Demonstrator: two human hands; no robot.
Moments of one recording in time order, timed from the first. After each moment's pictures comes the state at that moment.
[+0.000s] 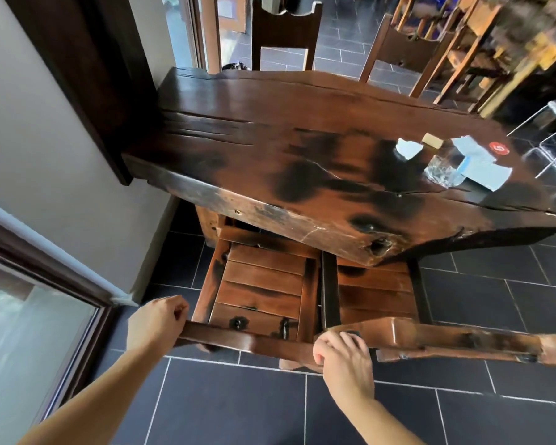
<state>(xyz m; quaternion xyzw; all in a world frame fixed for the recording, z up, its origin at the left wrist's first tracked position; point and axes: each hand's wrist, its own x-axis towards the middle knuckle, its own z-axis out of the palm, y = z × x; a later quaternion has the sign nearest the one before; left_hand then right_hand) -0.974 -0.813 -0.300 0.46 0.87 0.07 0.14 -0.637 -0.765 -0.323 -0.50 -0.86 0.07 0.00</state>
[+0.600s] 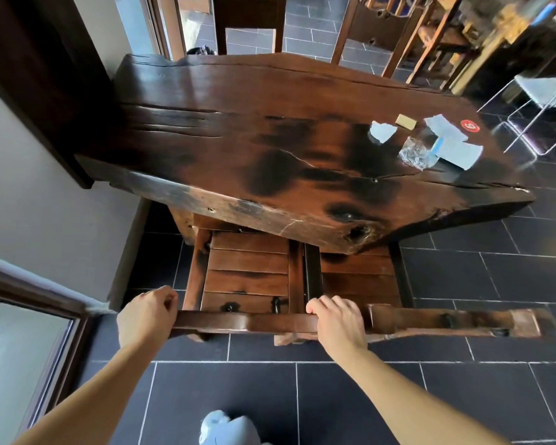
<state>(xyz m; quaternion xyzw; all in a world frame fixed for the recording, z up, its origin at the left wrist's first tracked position) -0.958 -0.770 -0.310 0.47 0.87 0.09 0.11 -0.636 -0.697 -0.309 -0.55 -0.83 0.05 -0.07</state>
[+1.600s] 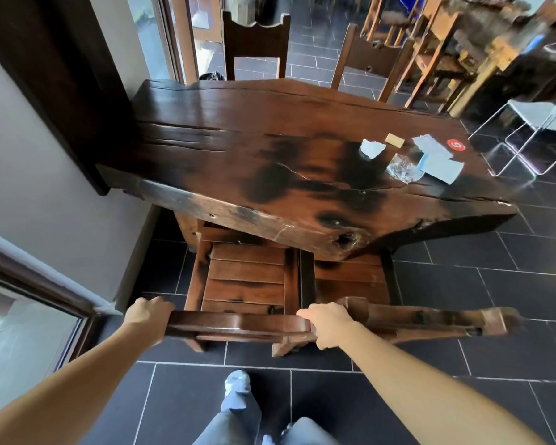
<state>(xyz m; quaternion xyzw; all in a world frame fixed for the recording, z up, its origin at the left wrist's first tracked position) -0.946 -0.795 -0.283 0.59 0.74 -0.27 0.16 -0.621 -0.693 -0.248 -0.40 -0.83 0.18 -0.35</state>
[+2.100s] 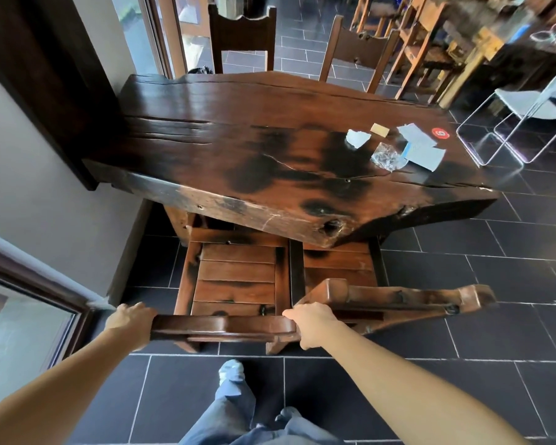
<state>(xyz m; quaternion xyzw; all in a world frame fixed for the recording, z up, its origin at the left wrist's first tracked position) -0.927 -0.828 -0.276 0.57 0.75 -0.28 0.19 -0.602 -0.726 -0.254 -0.38 -0.84 0.17 -0.34</state>
